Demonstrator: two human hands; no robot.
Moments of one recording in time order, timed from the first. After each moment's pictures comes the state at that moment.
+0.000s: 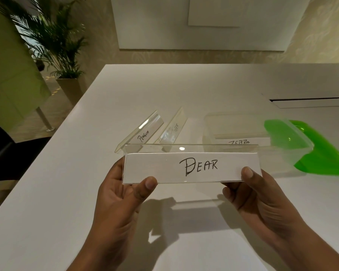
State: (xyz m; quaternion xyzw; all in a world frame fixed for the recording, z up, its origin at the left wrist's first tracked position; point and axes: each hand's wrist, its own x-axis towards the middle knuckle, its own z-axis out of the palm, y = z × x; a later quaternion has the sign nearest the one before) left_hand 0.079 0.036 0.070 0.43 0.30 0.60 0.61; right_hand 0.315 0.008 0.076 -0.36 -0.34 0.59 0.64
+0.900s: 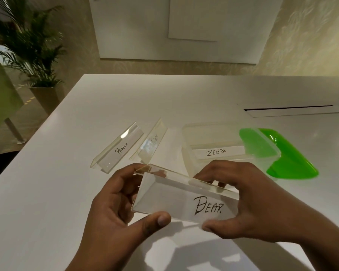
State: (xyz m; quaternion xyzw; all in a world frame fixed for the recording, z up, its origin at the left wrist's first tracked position) left_hand 0.106 0.033 0.088 0.61 0.29 0.55 0.50; right_hand 0.345 0.006 0.143 -0.49 -0.82 0.14 0.24
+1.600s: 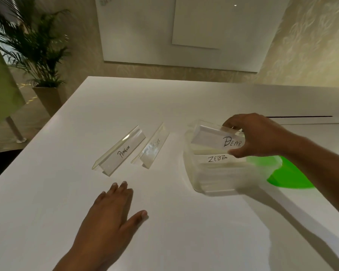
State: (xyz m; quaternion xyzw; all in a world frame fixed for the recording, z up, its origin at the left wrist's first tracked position) left_hand 0.069 0.088 -0.008 0.80 0.55 0.19 0.14; right_hand 0.442 0.128 0.163 -0.62 -0.78 -0.05 0.08
